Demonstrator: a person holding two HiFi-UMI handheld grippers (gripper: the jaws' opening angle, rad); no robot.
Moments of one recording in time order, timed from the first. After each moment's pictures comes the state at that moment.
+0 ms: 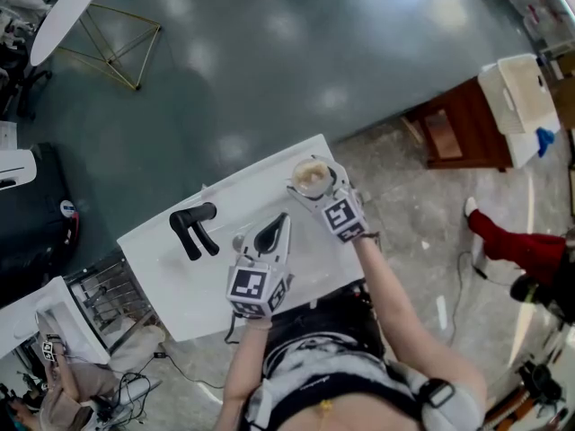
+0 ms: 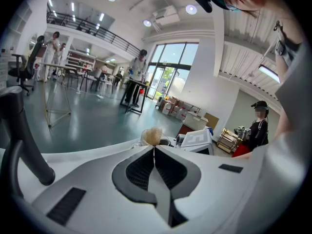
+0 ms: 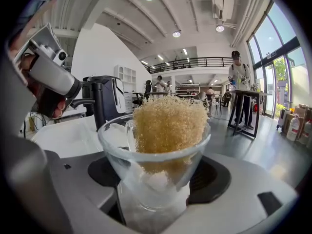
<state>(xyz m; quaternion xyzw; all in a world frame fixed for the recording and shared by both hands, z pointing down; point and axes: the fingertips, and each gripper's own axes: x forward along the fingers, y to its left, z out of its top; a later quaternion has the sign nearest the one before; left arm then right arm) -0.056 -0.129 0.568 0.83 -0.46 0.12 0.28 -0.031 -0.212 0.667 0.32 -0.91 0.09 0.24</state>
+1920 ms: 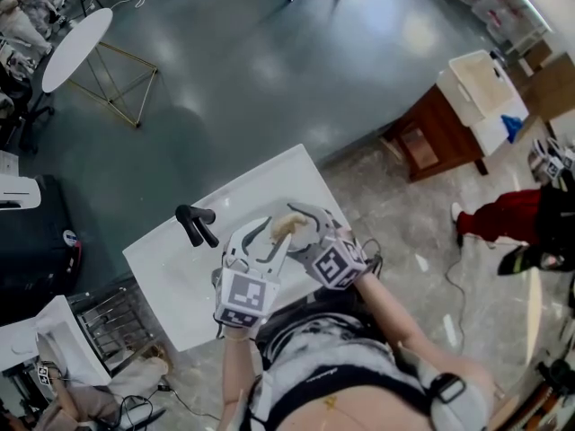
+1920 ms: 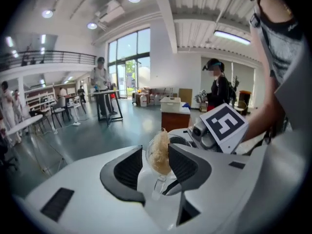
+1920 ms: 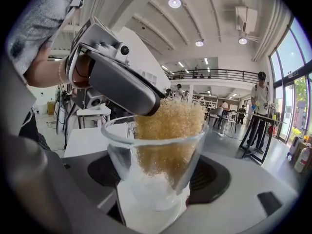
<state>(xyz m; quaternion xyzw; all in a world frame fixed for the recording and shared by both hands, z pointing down) -0.043 -0.079 0.469 0.89 -0.35 0.27 0.08 -0.056 -0.072 0.545 0.24 -0.94 0.00 0.24</state>
